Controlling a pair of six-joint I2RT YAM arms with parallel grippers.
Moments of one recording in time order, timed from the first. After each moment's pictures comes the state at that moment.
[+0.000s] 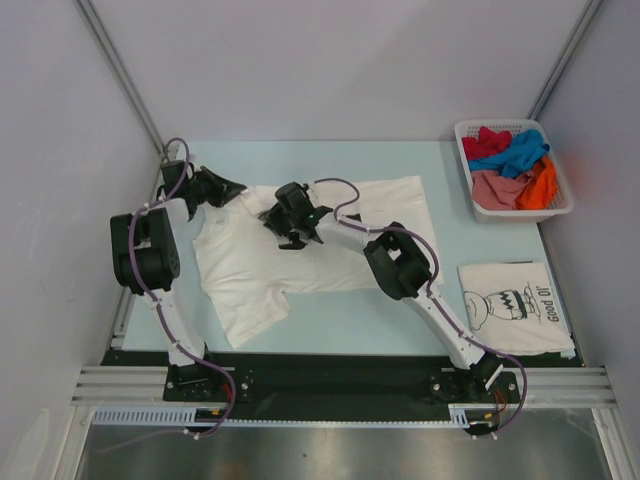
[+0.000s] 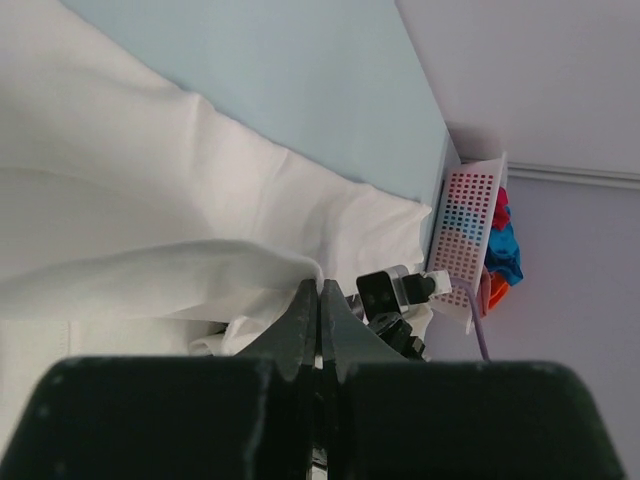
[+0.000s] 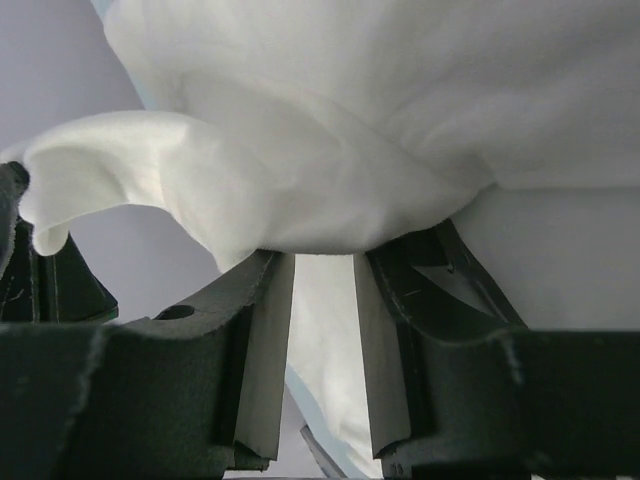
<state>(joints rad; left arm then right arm) 0.18 2.03 1.29 0.16 0.71 -0.92 0.80 2.61 2.10 -0.08 0.04 1.47</state>
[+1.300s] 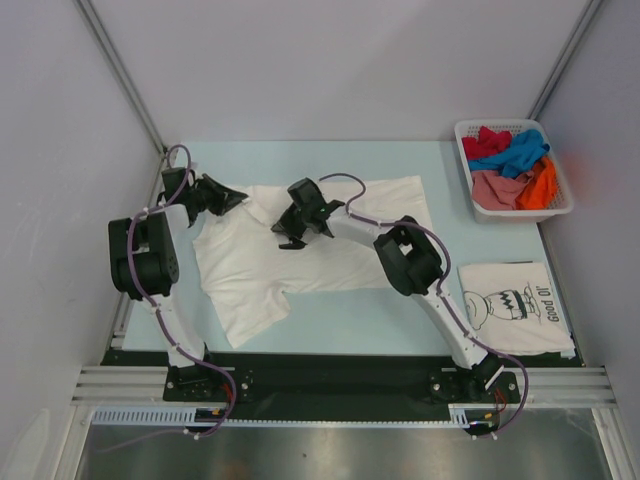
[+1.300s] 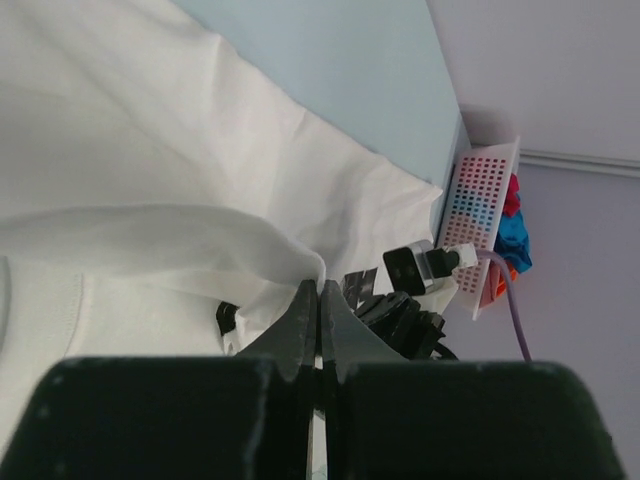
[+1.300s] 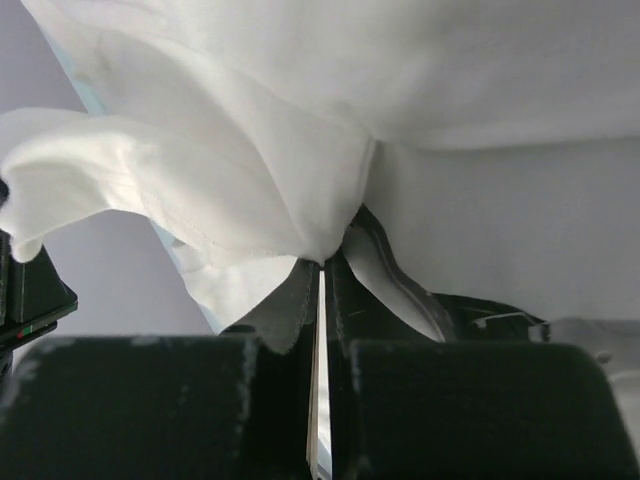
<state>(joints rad) 0.18 1.97 1.18 0.18 0.71 -0.91 0.76 2.52 2.01 -0.20 -0.07 1.32</state>
